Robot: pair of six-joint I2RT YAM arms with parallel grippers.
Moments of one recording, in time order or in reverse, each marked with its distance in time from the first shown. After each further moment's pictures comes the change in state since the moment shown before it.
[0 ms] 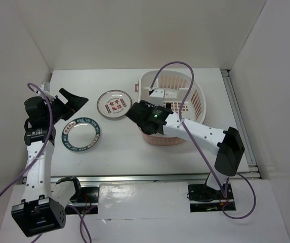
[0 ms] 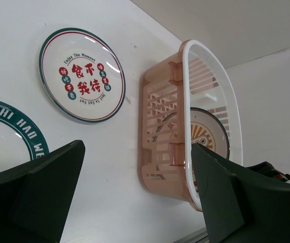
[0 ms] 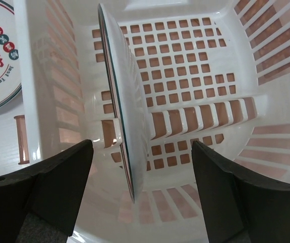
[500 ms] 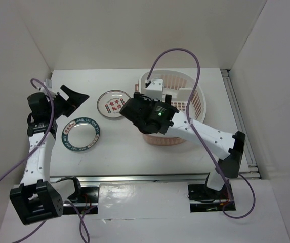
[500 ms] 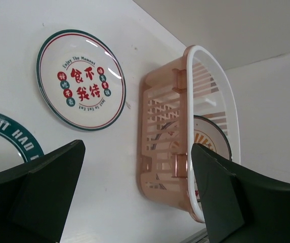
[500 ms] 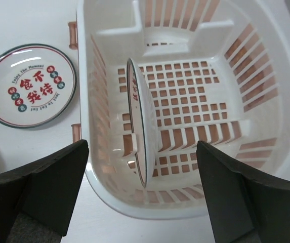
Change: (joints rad) left arm 0.000 0.094 -0.003 0.084 0.019 -0.030; right arm 0.091 -0.013 0.243 -0.156 0.119 -0.016
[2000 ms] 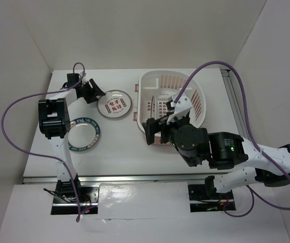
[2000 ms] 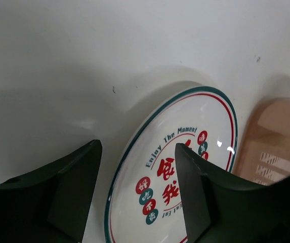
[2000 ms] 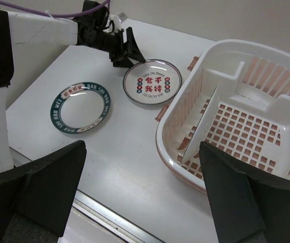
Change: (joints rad) left arm -0.146 1.206 0.739 -0.008 -0.069 0.190; right arm 0.432 -0.533 -0.195 0.373 -0.064 -0.565
